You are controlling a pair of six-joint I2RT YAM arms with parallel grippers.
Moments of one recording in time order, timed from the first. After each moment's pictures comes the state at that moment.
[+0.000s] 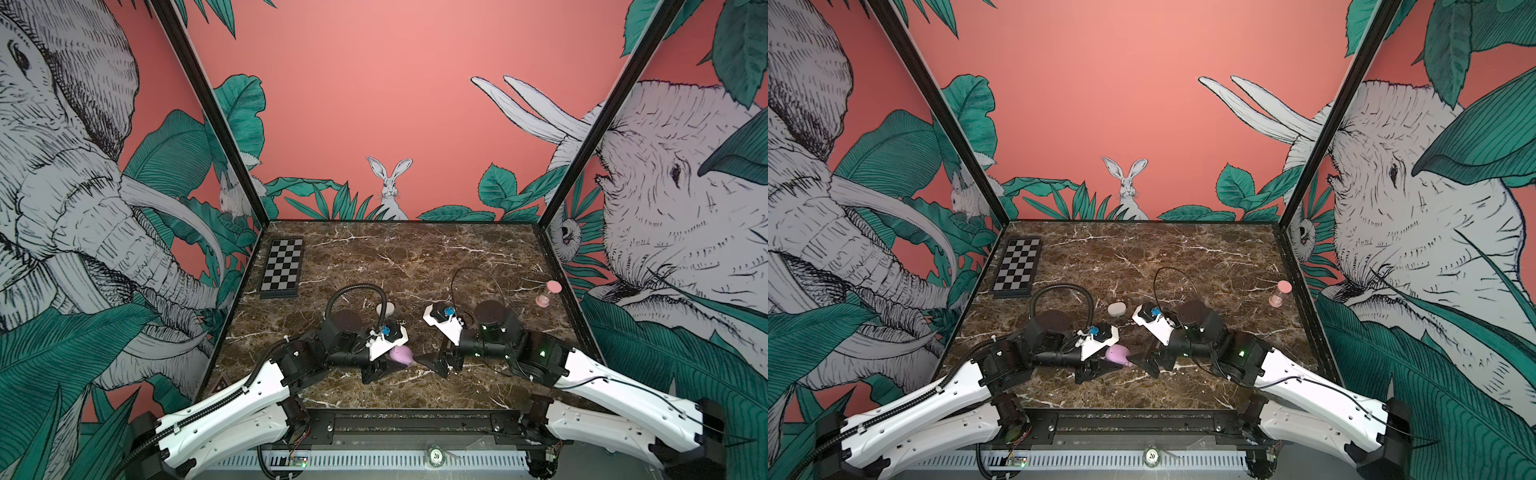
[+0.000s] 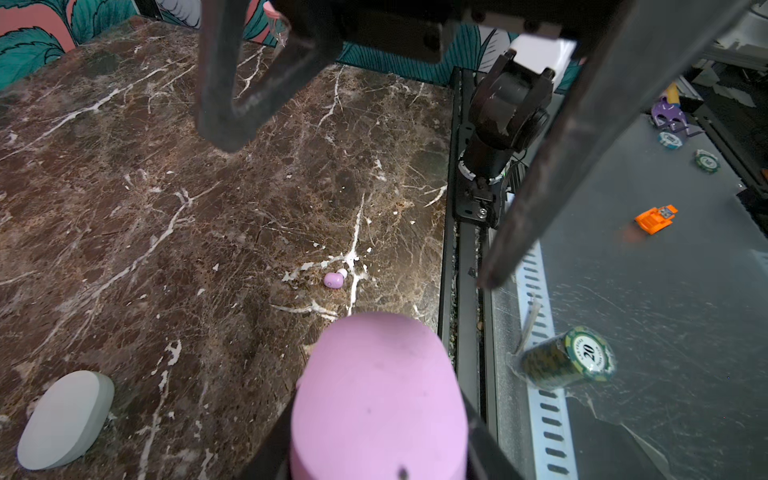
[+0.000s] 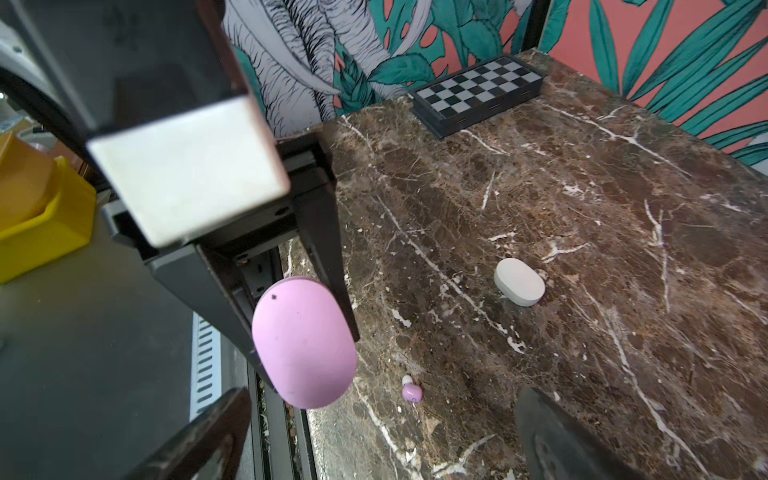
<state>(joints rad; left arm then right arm) -0.95 0.82 0.63 -0.37 0.48 0.15 1.01 0.93 0.80 -0.38 -0.27 -0.04</state>
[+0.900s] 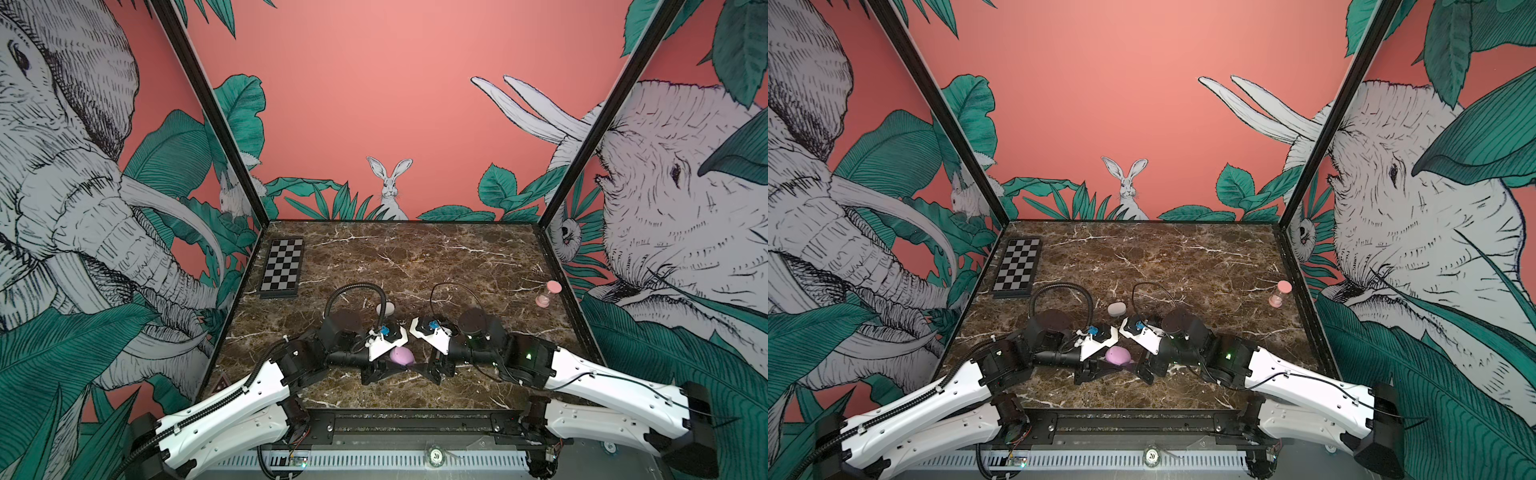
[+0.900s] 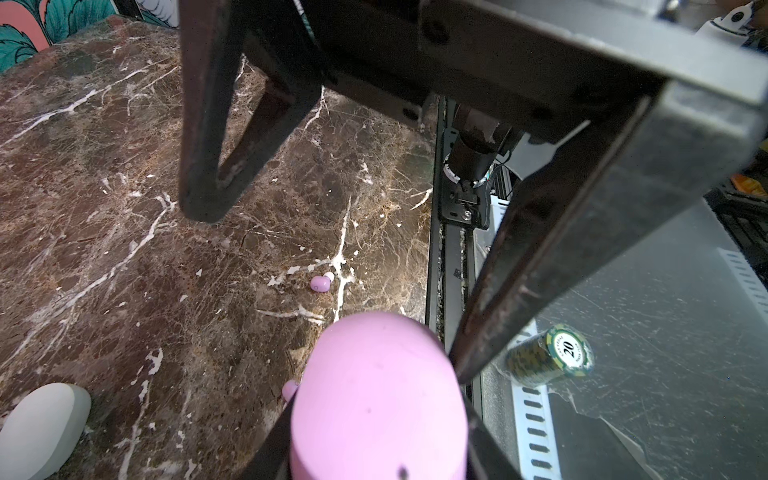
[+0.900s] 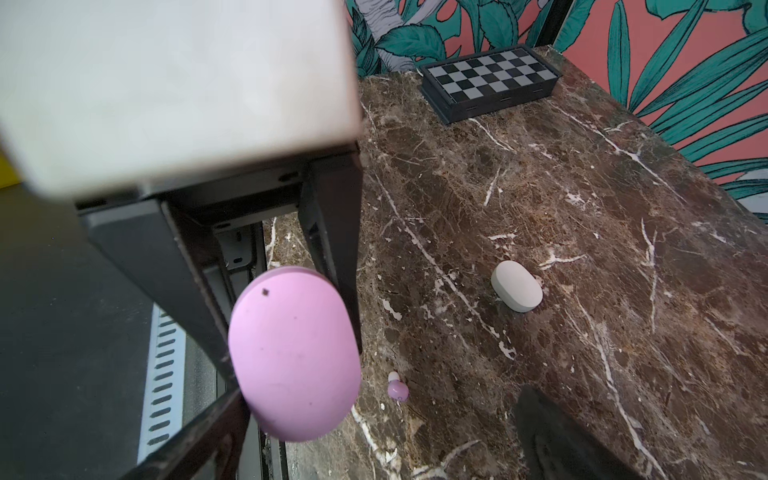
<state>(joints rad) -0.95 0.82 0.63 -0.37 0.53 0.15 1.10 0.99 0.80 -0.36 -0.14 -0.13</state>
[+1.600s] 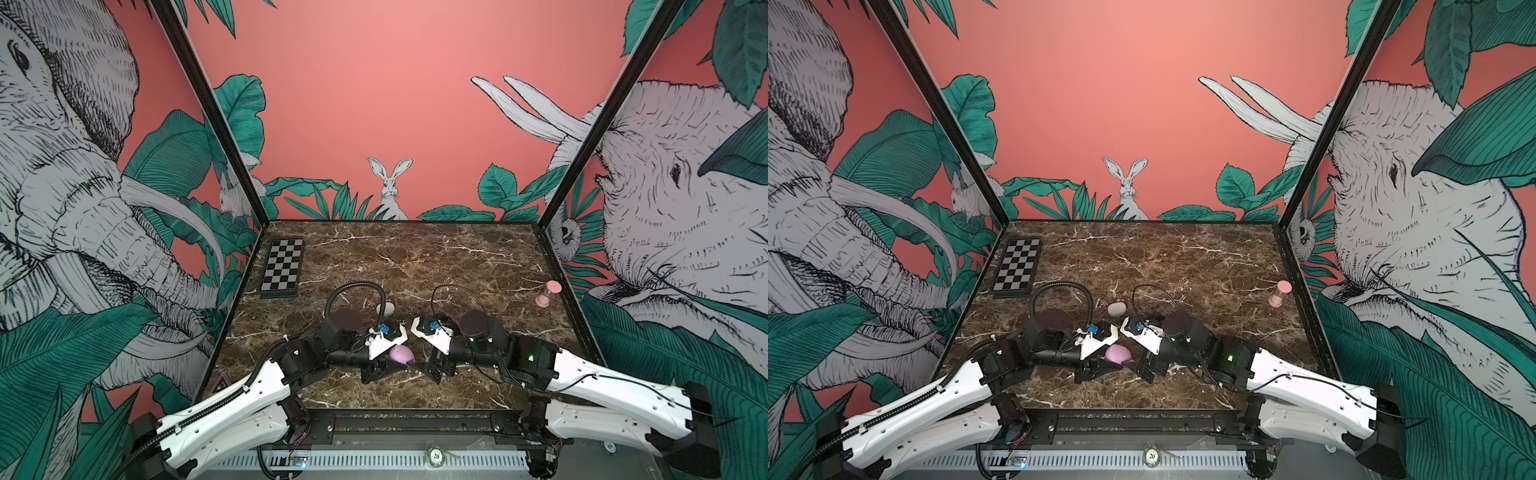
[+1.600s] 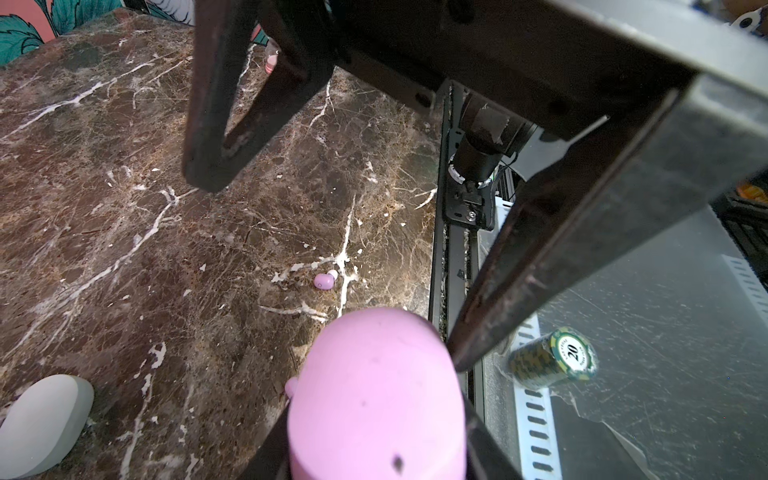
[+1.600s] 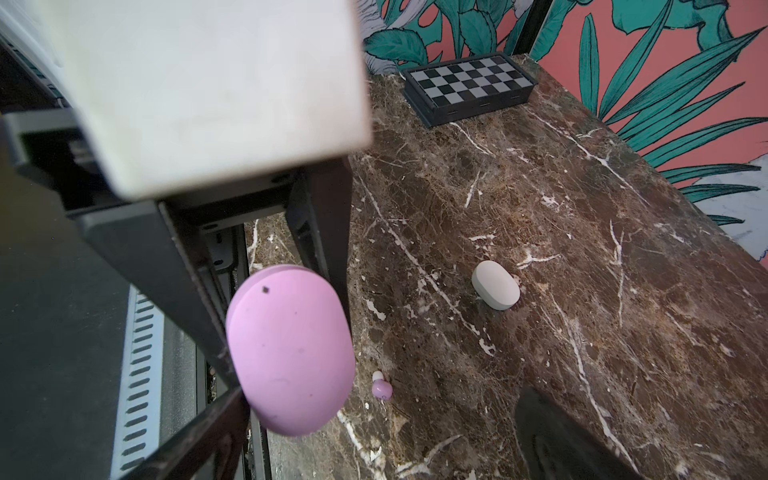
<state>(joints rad) -0.94 0.82 0.63 -0.37 0.53 0.15 1.11 0.97 0.80 -0.36 -0.08 -0.13</state>
